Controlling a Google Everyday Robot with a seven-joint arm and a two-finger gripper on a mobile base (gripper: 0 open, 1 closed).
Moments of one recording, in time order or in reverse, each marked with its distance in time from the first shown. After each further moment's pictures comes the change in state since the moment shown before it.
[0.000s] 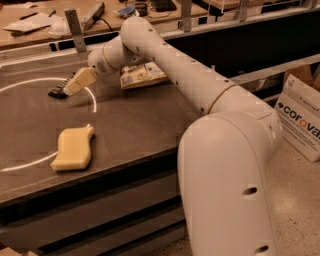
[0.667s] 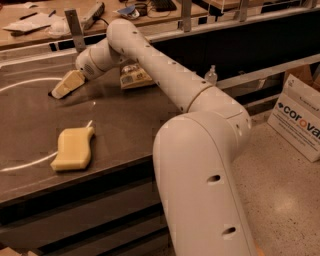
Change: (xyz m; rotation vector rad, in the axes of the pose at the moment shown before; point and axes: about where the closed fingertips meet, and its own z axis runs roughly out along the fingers) arm -0.007 0.008 0.046 -0.080 0.011 0.009
